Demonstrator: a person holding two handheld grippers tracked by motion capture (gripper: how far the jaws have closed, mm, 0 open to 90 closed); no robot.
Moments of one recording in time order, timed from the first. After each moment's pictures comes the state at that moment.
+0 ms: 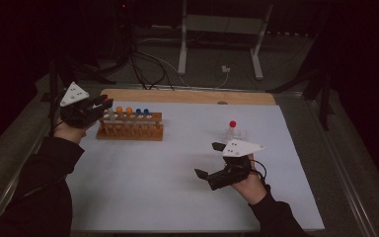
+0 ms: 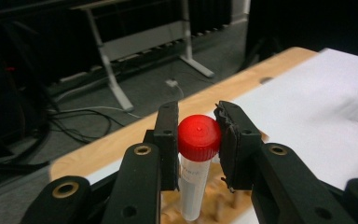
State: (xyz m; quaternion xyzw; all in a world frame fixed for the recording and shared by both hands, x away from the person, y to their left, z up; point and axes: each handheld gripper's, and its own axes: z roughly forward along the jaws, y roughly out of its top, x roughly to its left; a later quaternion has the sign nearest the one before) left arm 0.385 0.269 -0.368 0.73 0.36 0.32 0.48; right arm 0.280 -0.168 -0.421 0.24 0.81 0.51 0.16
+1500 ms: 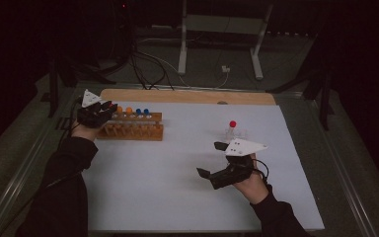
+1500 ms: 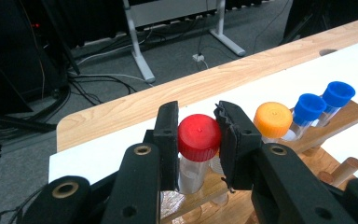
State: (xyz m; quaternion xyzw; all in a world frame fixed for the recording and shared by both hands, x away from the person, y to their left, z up) left arm 0.435 0.267 -0.437 0.73 0.43 0.32 0.43; right arm 0.281 -0.174 -0.420 0.24 0.81 0.52 0.16
